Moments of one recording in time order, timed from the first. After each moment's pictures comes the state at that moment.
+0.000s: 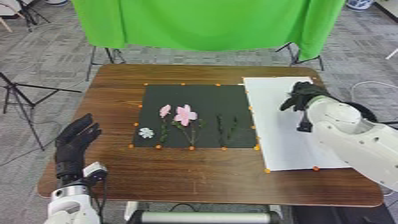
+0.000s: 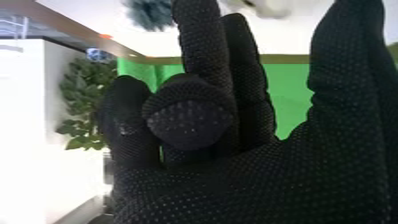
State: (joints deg) left arm 120.3 -62.2 -89.4 -106.6 47.6 21.8 30.2; right arm -50.7 -34.1 30.8 -89.8 -106.5 -2.6 38.8
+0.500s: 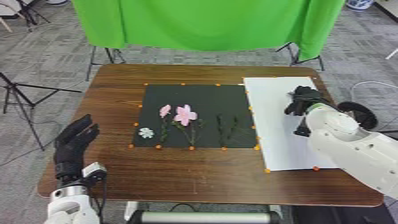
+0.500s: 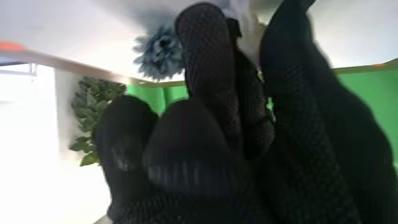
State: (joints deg) left arm 120.5 -62.6 -89.8 -106.6 47.6 21.8 29.6; right arm -52.8 -34.5 29.4 -88.3 -105.7 6.5 37.8
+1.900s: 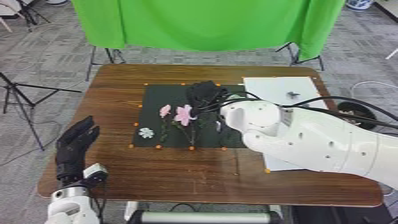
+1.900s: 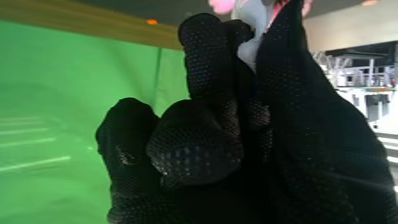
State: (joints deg) left arm 121.0 -62.5 -89.8 -106.9 47.8 21.5 28.7; right arm -27.6 -52.2 1.0 -95.1 -110.5 2.6 18.4
